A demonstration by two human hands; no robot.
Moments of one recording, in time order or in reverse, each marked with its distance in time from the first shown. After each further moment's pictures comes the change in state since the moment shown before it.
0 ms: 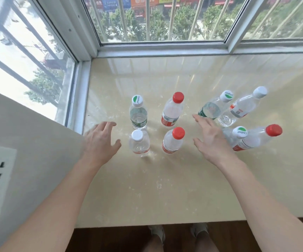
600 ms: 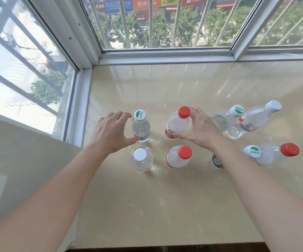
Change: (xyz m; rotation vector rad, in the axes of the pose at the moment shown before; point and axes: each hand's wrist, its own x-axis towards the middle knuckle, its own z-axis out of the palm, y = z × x) left_hand 0.085 0.016 -0.008 0.071 -0.093 0.177; right_hand 0.093 -0.029 -0.003 0.086 -0.084 -0.012
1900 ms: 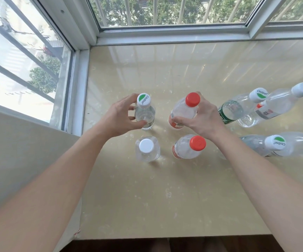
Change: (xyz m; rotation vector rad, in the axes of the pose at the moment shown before) left_hand 0.021 -0.007 0.020 -0.800 -0.127 0.000; right_hand 0.017 0.009 0.038 0.199 0.131 -0.031
